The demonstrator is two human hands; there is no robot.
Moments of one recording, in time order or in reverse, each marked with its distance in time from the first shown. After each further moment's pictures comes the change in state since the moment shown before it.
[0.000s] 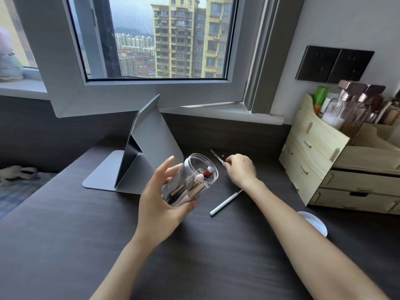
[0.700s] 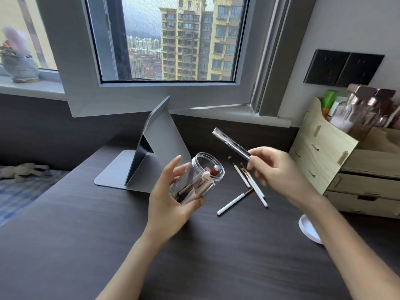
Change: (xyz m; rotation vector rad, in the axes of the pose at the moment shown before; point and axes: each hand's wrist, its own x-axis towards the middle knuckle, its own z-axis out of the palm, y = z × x) left_hand 0.000 0.002 -0.003 0.003 0.010 -0.053; right_hand -0.073 0.002 -0.089 0.812 -0.054 -0.147
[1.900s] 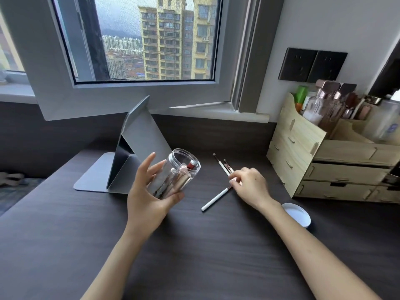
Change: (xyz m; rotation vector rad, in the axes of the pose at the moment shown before) left_hand 0.002 0.000 0.003 -0.153 0.029 -0.054; right_hand 0.005 0.090 0.021 -0.851 0.079 0.091
